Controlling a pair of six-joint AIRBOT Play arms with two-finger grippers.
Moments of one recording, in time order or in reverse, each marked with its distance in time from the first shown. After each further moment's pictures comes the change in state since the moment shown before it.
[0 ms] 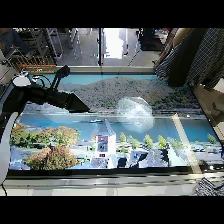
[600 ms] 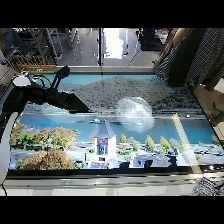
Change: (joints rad) left arm 0.000 0.000 0.000 0.002 -0.008 -0.002; right arm -0.014 0.138 -0.005 0.261 0.005 -0.011
